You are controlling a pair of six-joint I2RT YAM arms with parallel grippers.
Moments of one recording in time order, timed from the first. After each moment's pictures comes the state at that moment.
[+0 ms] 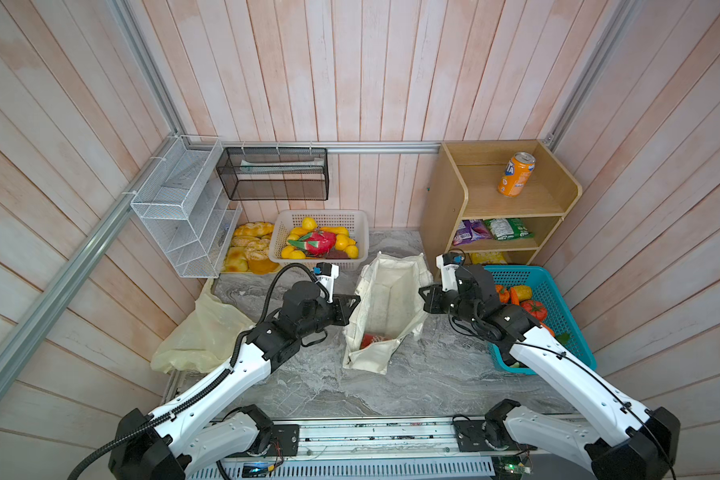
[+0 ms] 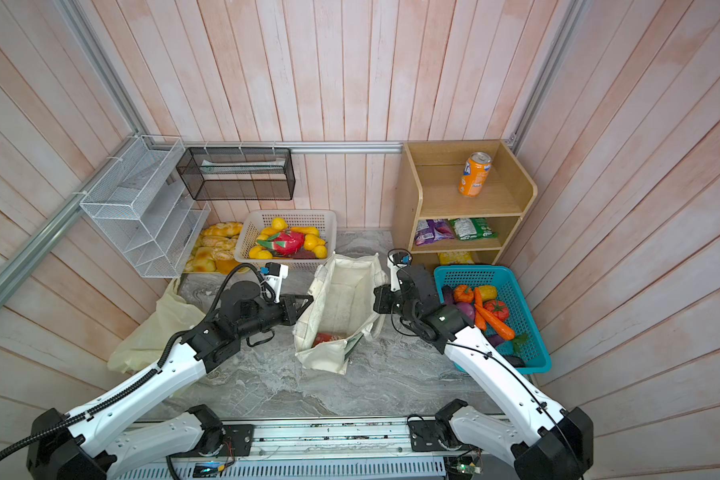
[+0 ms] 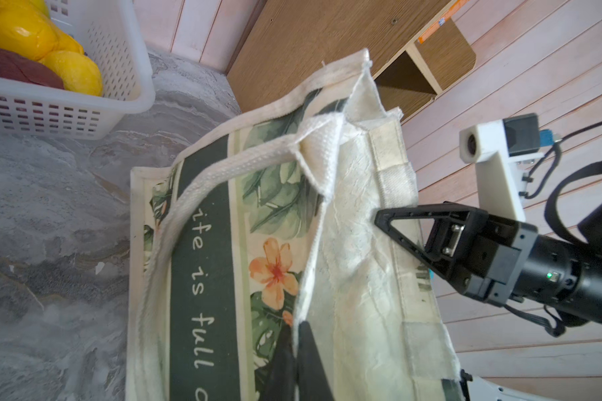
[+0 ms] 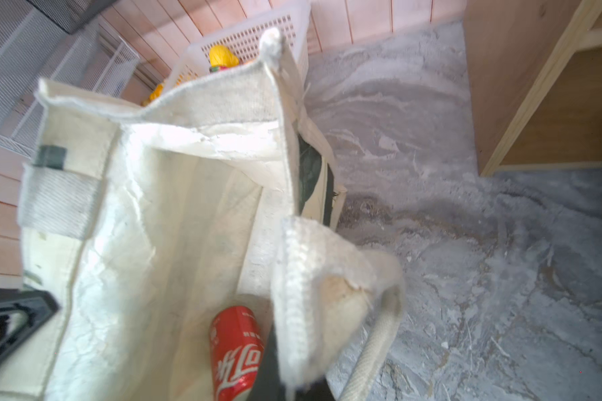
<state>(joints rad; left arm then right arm) -0.65 1.08 0.83 -0.11 0.24 -0.65 0.54 1.08 0.99 -0.46 -0.08 0.50</state>
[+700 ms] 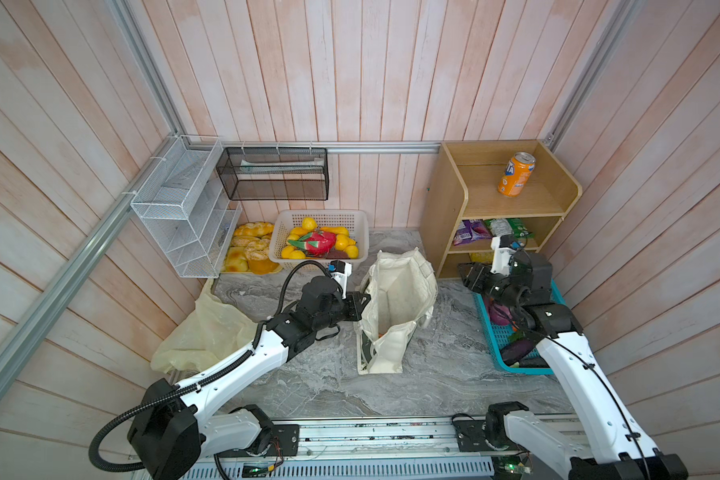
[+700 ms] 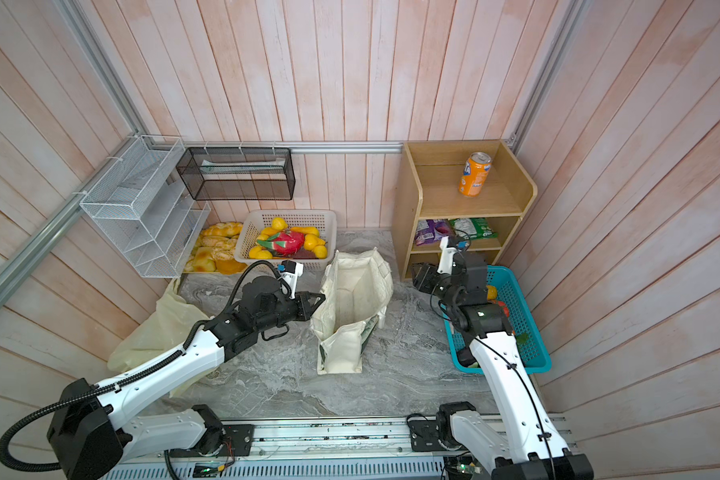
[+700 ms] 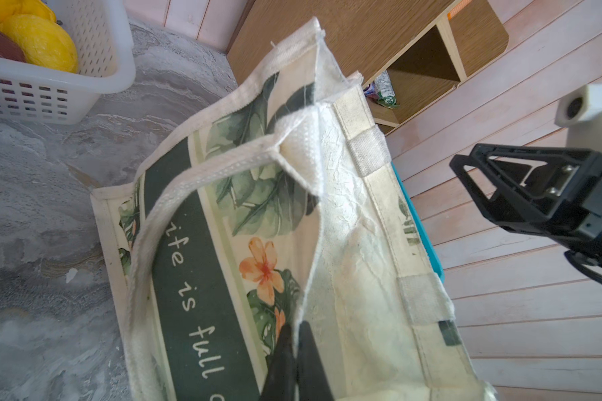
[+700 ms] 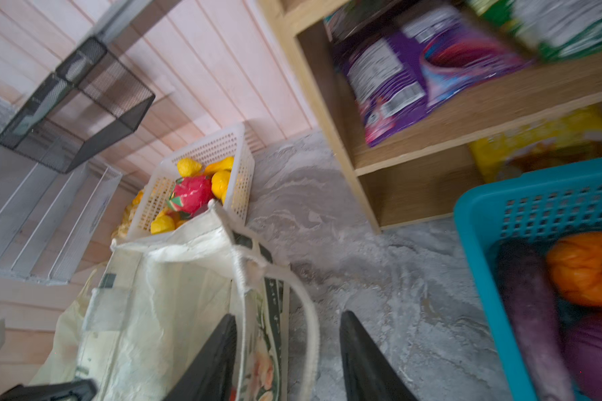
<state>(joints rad) -0.69 1.22 0.87 -0.06 0.20 -0.67 0.08 0.99 1.01 -0.45 -0.25 0.49</state>
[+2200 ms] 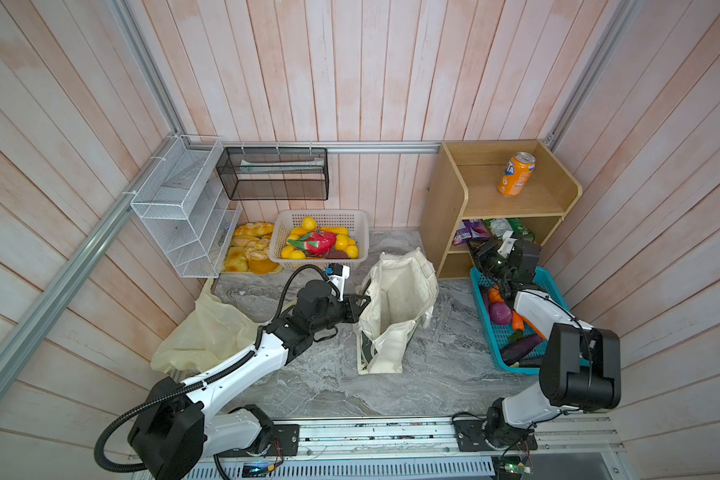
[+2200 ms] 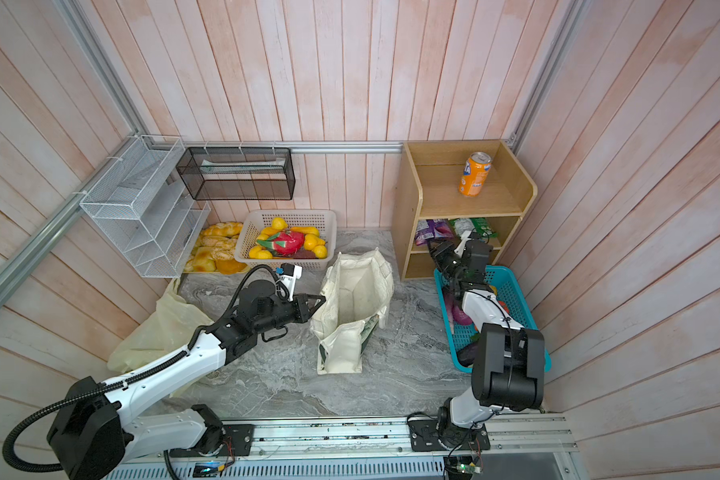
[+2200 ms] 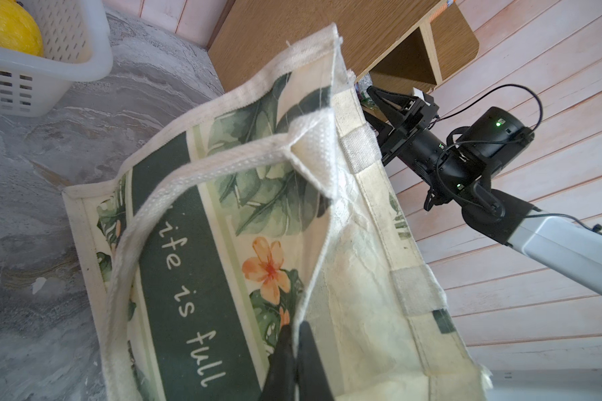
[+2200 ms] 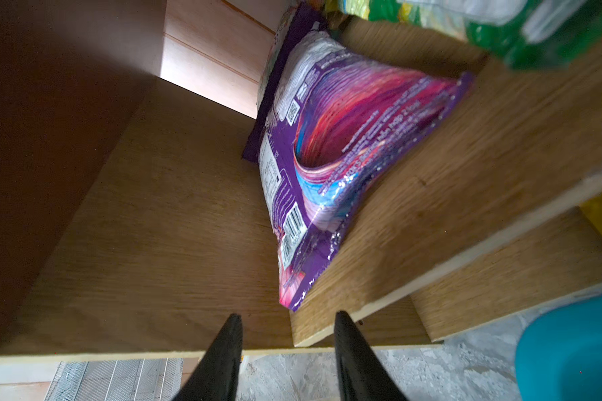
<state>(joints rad) -0.65 1.23 0.77 0.10 0.31 -0.69 -0.12 1.57 0.96 0.33 -0.49 1.00</state>
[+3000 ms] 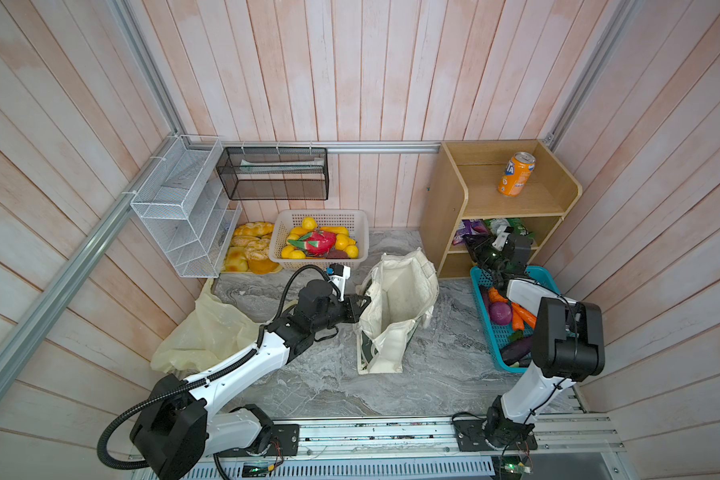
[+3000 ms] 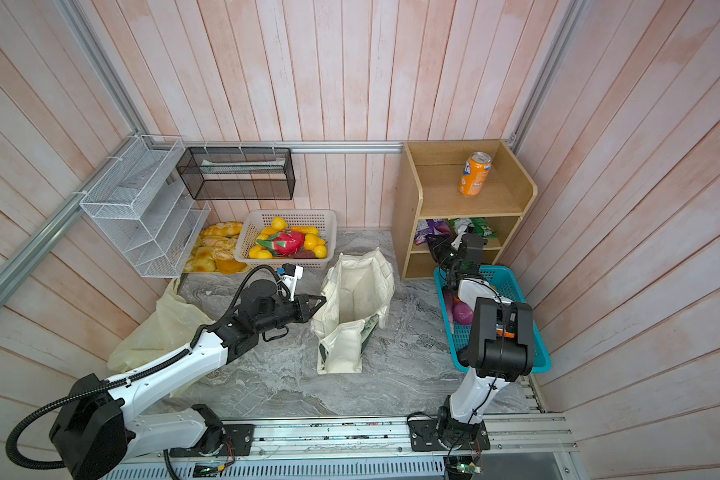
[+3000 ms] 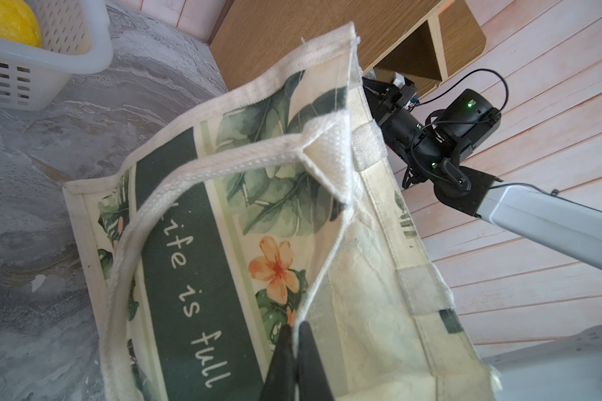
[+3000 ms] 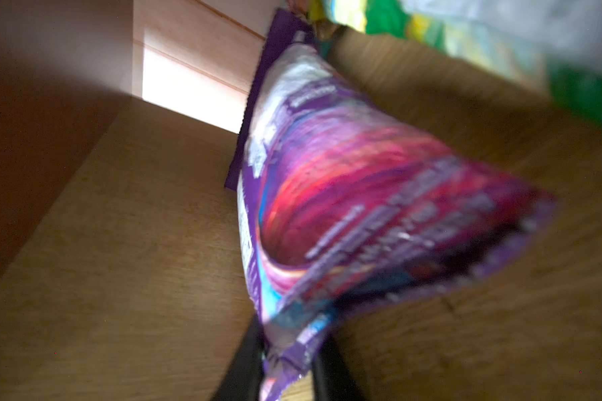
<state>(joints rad) -0.65 1.24 0.77 0.10 0.31 -0.69 -0.12 1.76 1.07 0.44 -0.52 1.05</state>
